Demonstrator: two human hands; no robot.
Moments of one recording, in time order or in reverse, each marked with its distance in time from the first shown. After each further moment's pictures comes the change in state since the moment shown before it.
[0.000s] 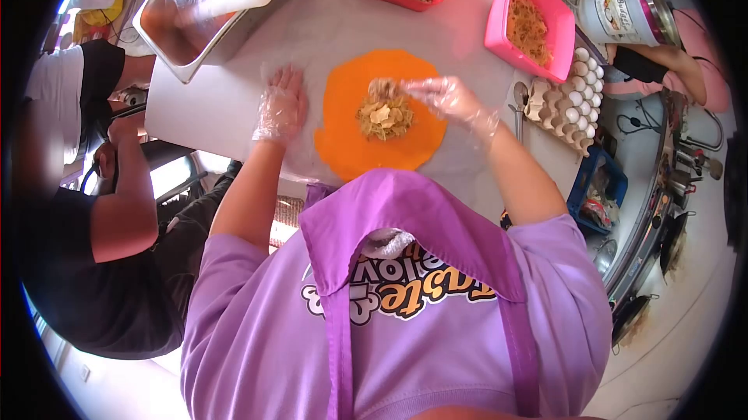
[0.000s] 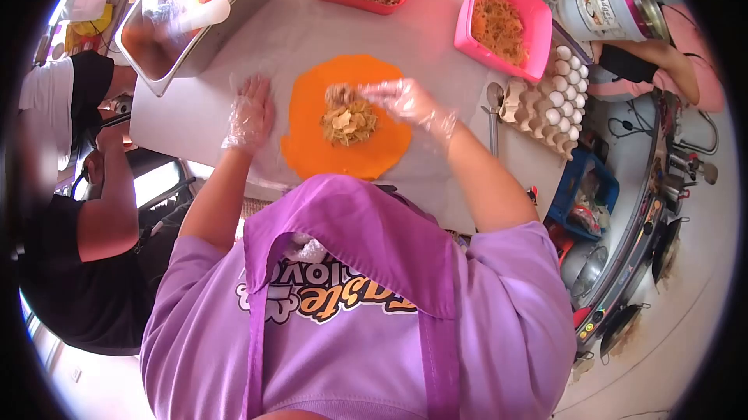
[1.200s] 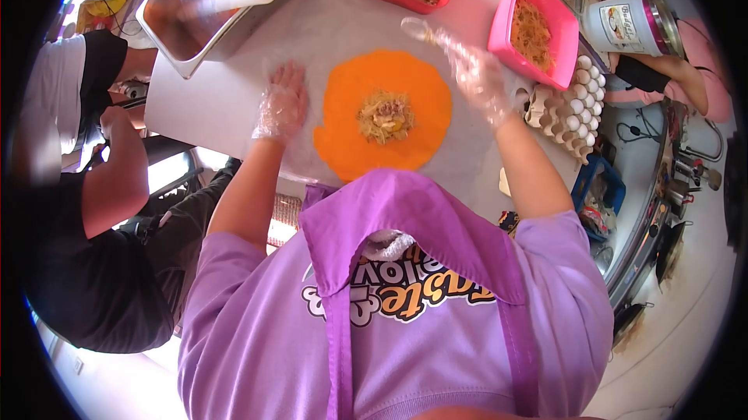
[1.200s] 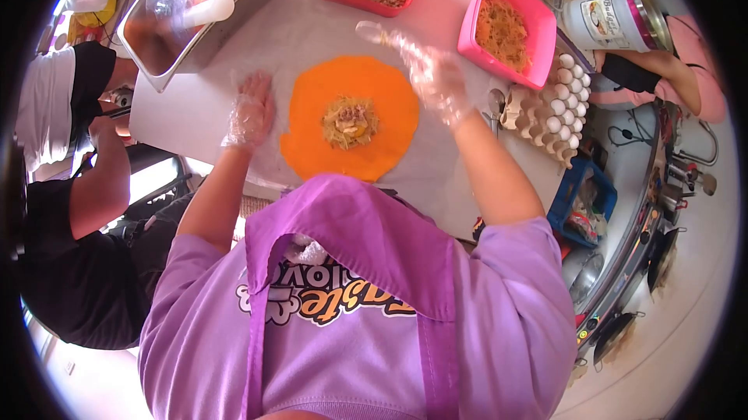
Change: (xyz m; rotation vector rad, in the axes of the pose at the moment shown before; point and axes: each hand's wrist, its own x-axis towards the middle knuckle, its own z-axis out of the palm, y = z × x) left_hand 0.000 -0.004 0.005 0.010 0.012 -0.005; right_hand 0.016 -0.019 -0.040 -1.123 0.524 -0.558
